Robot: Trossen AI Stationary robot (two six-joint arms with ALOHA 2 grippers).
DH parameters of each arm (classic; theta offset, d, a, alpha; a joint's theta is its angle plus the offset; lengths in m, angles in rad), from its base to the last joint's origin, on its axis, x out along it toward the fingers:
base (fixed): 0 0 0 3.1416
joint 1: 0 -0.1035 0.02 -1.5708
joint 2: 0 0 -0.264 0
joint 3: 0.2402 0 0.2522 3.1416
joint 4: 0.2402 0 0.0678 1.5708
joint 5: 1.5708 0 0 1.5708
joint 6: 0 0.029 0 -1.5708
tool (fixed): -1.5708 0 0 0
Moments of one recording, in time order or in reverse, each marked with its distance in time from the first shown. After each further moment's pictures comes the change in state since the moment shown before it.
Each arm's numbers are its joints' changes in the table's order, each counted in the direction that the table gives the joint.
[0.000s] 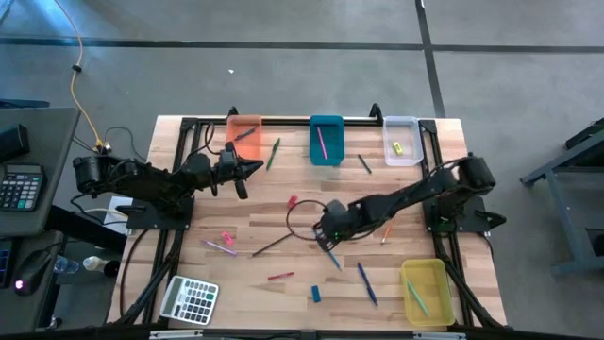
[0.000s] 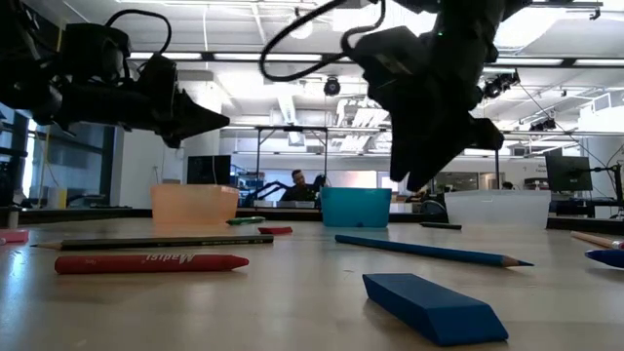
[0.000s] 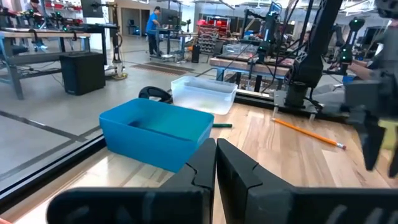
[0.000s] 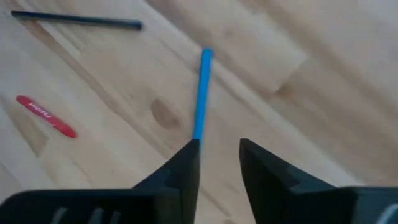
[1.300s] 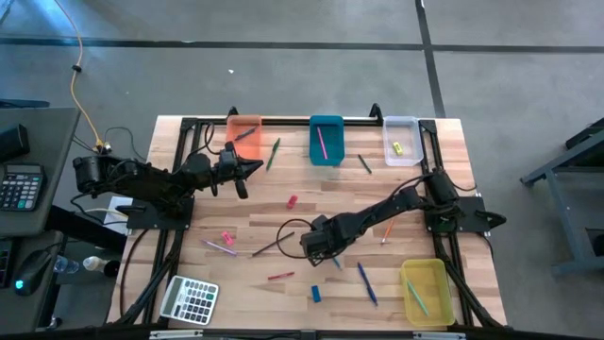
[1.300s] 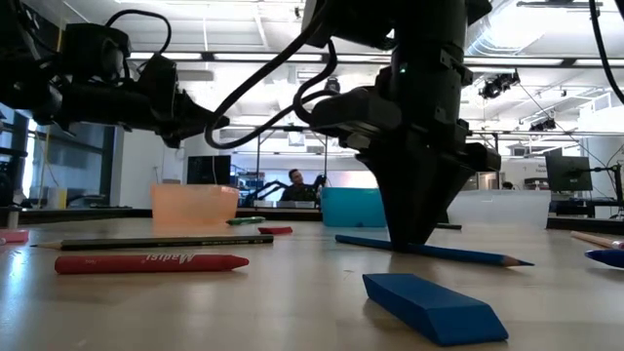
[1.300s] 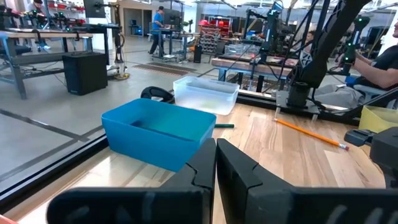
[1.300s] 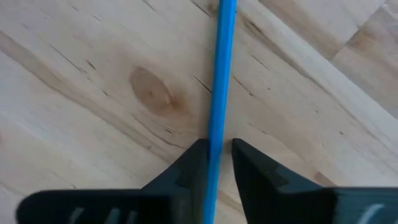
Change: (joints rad) left arm 0.000 0.000 0.000 0.000 0.008 0.000; right arm -0.045 -0.329 0.290 0.224 0.049 0.069
